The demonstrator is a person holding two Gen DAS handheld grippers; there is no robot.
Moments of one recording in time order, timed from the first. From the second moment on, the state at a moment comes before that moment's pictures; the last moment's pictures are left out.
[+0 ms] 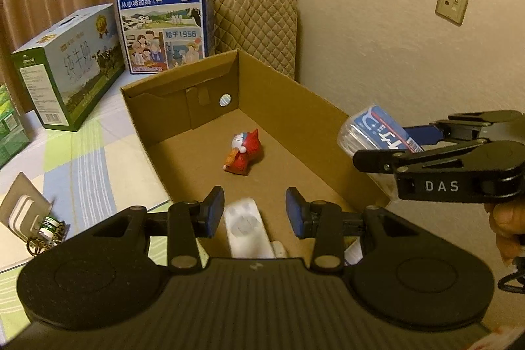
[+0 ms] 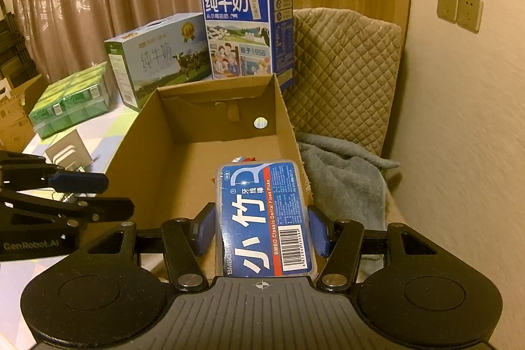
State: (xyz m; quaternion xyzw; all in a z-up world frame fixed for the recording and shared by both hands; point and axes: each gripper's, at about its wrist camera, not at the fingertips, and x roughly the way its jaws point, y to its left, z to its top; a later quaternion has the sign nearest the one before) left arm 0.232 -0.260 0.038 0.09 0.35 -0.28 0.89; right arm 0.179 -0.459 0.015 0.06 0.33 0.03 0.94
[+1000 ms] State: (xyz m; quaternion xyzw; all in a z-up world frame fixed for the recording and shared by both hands) left arm 0.226 -0.241 0.042 0.08 0.35 -0.27 0.89; right arm 0.188 -0.452 0.015 0.07 0.33 0.03 0.94
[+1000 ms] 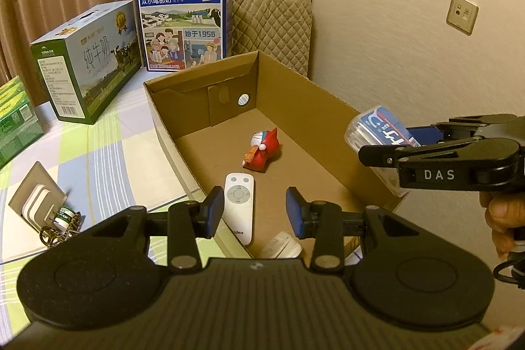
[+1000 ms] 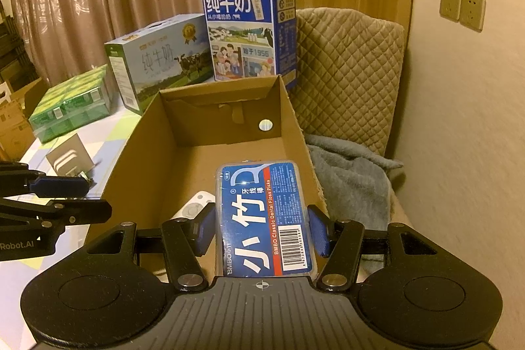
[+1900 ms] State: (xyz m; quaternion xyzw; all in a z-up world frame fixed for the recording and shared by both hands) left arm 0.210 -0.200 0.047 0.07 0.35 -0.24 0.90; right arm 0.157 -0.448 0.045 0.09 0.29 0.02 0.95
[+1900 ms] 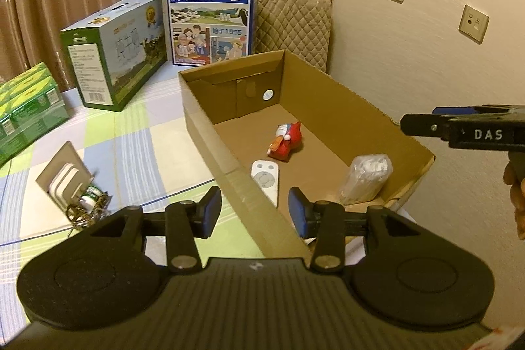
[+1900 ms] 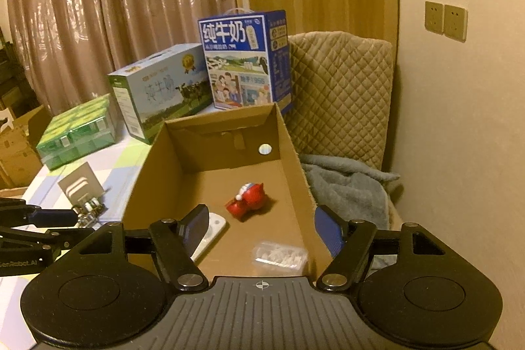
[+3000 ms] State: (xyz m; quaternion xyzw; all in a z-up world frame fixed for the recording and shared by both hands) left arm 0.147 -0.031 0.075 0.03 0.35 -0.11 0.93; right arm 0.131 -0.322 0.079 0.06 0.29 0.13 0.95
